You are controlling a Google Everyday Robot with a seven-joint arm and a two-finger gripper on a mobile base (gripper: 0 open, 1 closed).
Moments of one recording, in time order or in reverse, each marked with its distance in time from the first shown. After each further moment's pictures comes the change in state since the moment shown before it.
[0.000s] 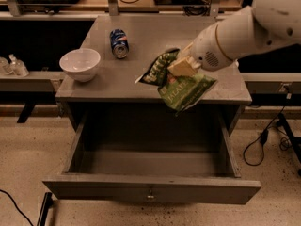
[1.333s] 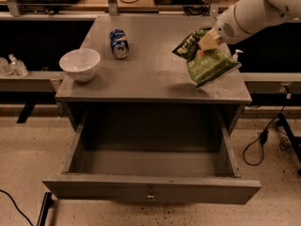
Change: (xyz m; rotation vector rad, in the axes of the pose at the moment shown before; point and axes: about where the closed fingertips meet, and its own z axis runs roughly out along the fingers) arm 0.036 -0.141 -0.019 0.246 0.120 0.240
